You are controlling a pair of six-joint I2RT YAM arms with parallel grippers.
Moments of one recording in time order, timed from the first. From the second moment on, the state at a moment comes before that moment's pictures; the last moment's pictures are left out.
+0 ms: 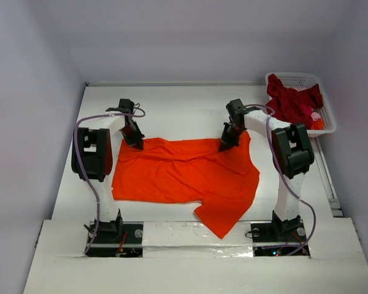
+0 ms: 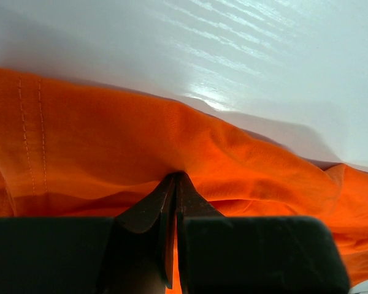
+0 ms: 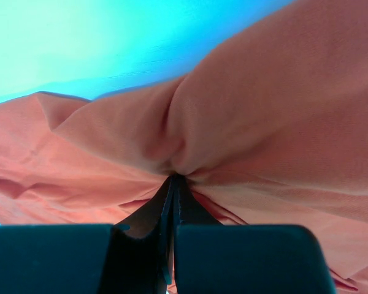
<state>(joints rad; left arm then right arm) -0.09 1.94 1.33 -0.73 0.11 -0.55 0.33 2.02 1.45 -0.75 -0.25 0.67</state>
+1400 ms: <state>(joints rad) -0.11 2.11 1.59 -0.83 0.11 -0.54 0.27 2.32 1.95 -0.97 -0.18 0.58</state>
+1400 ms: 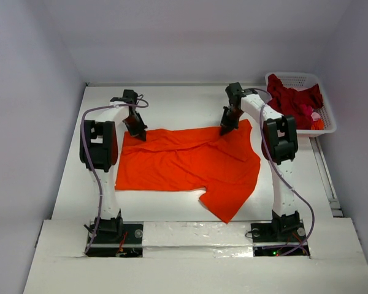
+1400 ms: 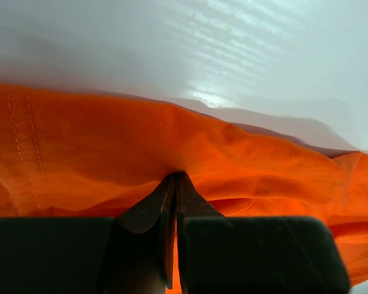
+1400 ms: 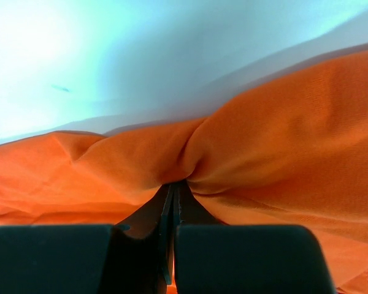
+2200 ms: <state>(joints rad) -0.11 2.27 1.84 -0.88 0.15 -0.55 0.23 2.44 2.28 -1.04 -0.17 0.52</state>
